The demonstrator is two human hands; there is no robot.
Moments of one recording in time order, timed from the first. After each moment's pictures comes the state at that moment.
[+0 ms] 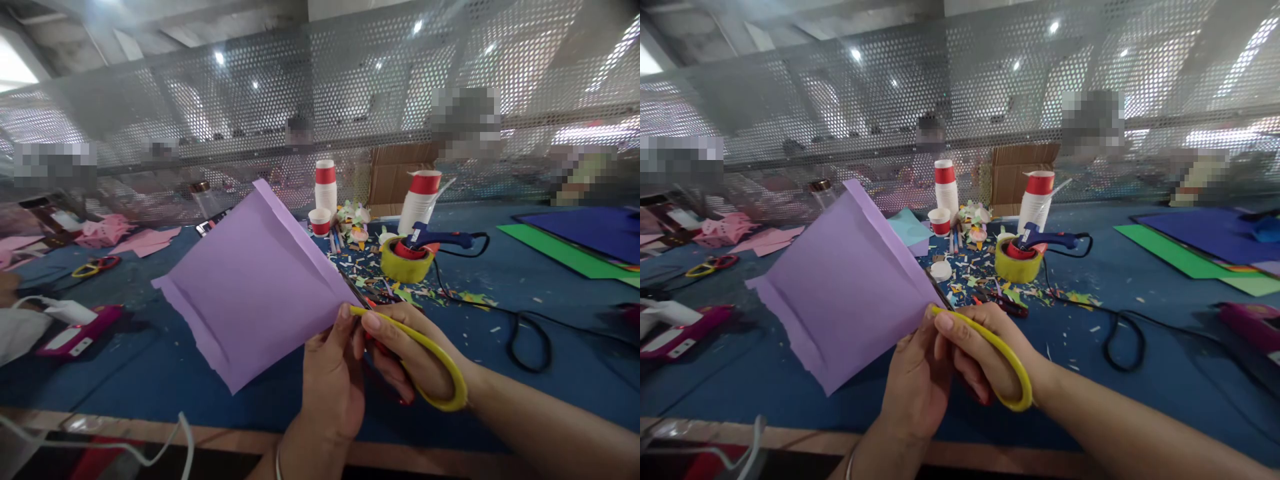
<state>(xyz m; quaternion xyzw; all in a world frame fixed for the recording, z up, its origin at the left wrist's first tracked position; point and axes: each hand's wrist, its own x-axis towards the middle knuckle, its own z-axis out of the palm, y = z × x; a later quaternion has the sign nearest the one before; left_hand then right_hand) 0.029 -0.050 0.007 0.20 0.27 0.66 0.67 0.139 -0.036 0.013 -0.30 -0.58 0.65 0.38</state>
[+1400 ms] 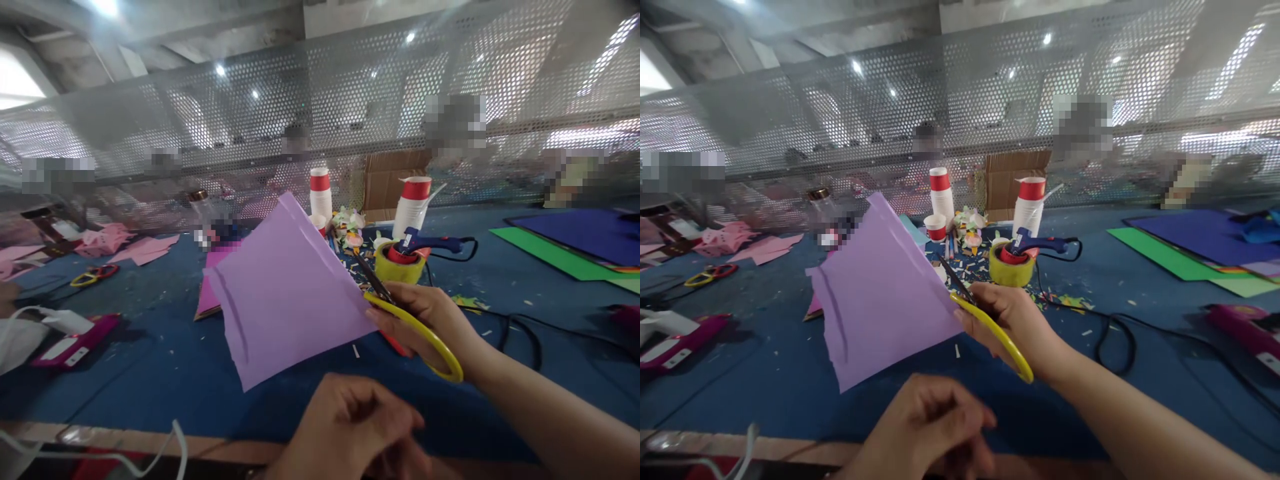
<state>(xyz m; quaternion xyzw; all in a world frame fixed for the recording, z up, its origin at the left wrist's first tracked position) 0.011 -0.090 0.006 0.43 0.42 0.35 0.72 0.175 -0.019 0.023 -0.43 -0.68 0.43 0.41</state>
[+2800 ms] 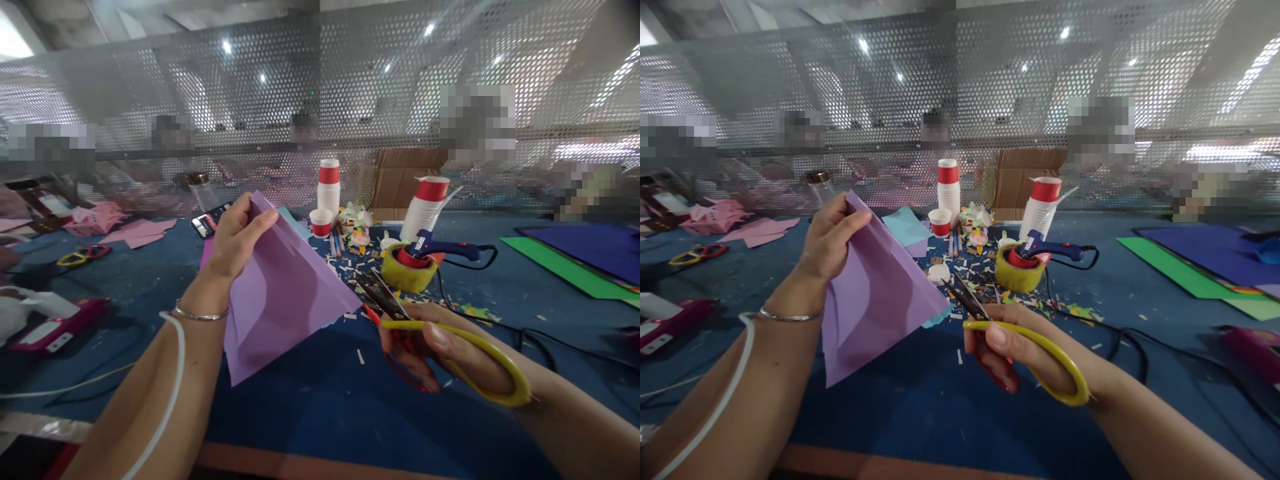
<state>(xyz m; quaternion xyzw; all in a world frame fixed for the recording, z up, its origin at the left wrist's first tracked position) -0.108 0.100 0.080 0.69 0.35 0.58 0.24 0.198 -0.015 0.015 -0.21 -0.67 0.63 0.32</state>
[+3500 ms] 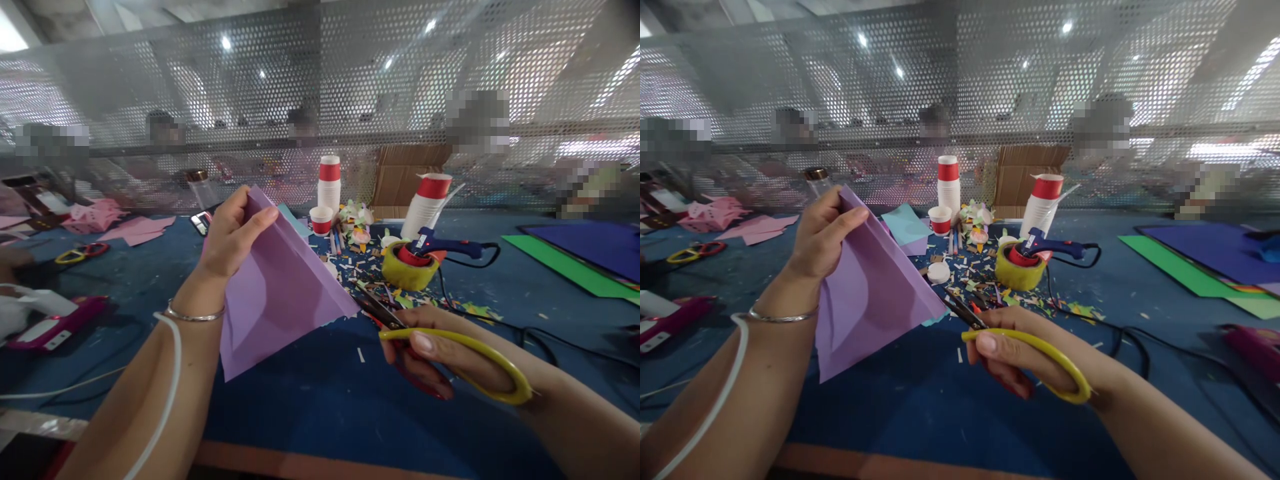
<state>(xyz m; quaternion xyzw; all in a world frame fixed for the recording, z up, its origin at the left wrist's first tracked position) -0.106 0.091 0.088 0.73 0.37 0.56 0.17 0.202 -0.014 0.018 -0.28 -0.66 0.65 0.24</state>
